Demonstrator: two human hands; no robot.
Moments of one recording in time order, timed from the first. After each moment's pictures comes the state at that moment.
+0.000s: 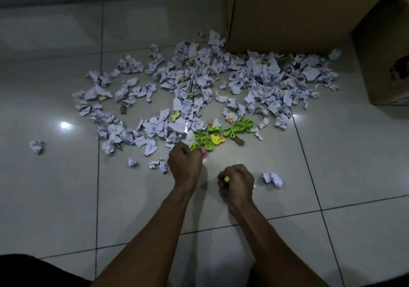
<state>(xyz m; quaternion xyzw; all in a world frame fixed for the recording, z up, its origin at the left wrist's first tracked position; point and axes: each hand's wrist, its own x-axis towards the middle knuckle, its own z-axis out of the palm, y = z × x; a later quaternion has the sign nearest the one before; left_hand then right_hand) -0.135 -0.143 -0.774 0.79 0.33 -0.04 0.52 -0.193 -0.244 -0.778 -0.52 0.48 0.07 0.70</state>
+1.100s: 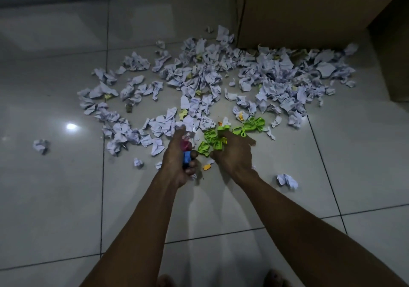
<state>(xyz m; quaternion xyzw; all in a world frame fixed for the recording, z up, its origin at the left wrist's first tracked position) -0.110 -0.093 -0.775 0.46 0.42 -0.30 0.72 -0.120 -0.240 -0.802 -0.91 0.17 0.11 0.37</state>
